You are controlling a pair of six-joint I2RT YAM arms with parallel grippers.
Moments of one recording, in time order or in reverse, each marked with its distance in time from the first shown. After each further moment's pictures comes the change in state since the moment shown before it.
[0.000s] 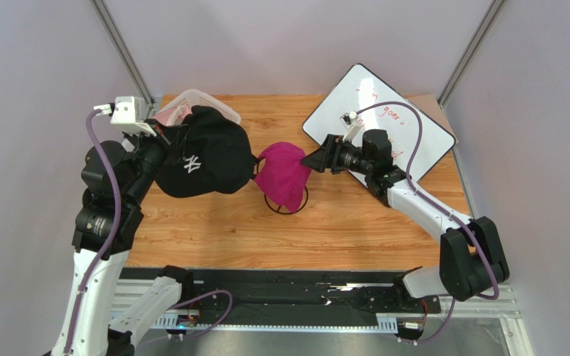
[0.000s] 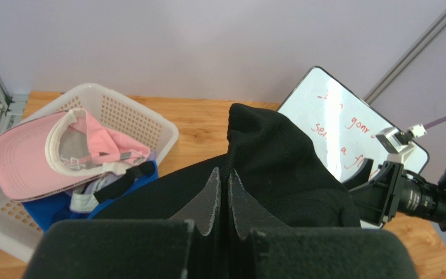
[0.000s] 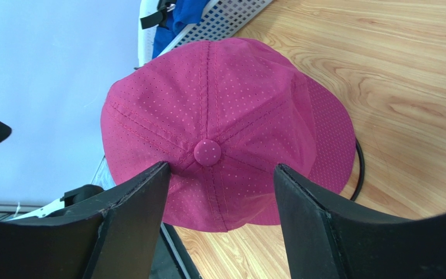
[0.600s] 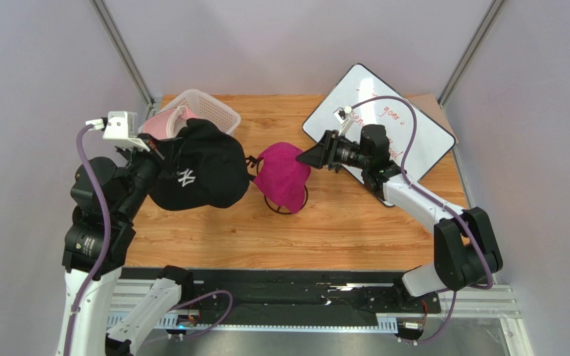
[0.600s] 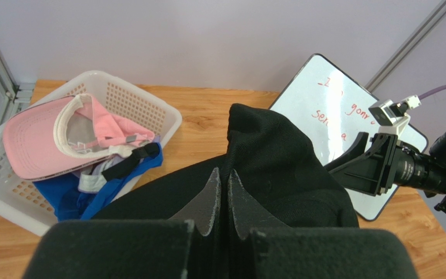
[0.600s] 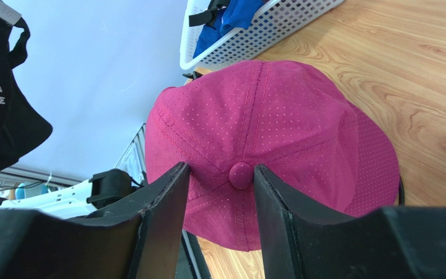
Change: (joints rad) left arm 0.000 -0.082 -0.003 -0.109 0.007 0.010; right arm 0.001 0.077 0.047 0.142 -0.145 0.040
